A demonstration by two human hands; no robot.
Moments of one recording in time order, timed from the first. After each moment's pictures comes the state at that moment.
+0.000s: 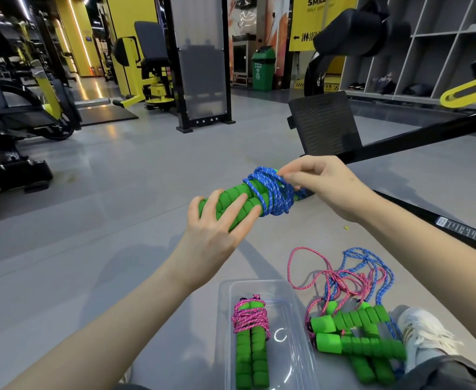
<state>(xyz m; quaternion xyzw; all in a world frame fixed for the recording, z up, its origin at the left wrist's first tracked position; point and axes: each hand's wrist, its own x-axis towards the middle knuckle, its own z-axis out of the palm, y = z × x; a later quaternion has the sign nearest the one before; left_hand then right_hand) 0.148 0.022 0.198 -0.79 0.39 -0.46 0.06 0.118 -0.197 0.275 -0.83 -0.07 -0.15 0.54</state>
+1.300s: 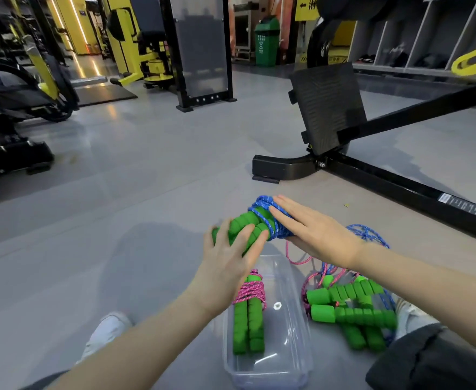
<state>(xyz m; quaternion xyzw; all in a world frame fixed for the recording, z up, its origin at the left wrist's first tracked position) 0.112 0.002 0.111 -0.80 0.40 -0.43 0.01 0.105 -0.235 0.135 -0.90 -0.32 -0.29 0.01</state>
